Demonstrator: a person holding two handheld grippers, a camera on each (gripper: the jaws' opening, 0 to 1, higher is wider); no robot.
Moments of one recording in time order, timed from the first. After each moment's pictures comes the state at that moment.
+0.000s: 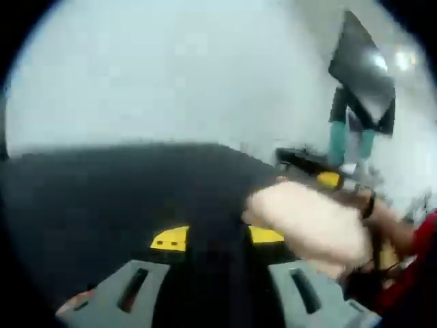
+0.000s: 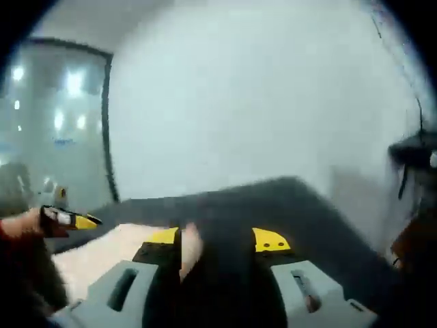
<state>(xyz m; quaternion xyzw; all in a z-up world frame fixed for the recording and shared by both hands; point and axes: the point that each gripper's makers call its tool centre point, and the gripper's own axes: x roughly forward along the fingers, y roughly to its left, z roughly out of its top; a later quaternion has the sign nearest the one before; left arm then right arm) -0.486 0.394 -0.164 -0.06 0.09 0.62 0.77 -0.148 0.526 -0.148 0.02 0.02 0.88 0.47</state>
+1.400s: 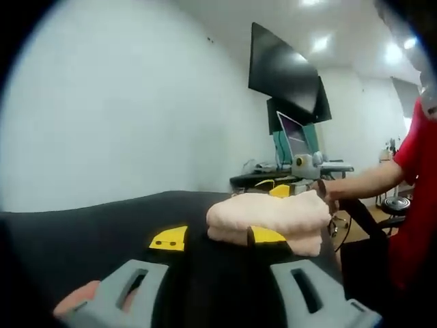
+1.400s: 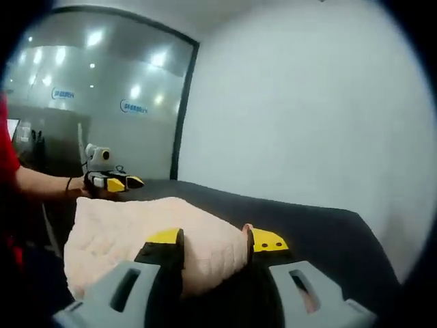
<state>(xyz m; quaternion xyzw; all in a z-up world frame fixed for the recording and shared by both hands) -0.415 0.356 -0.156 0.04 0.00 0.45 0.89 -0.217 0.471 -0.157 0.02 -0.06 0.97 0.22</state>
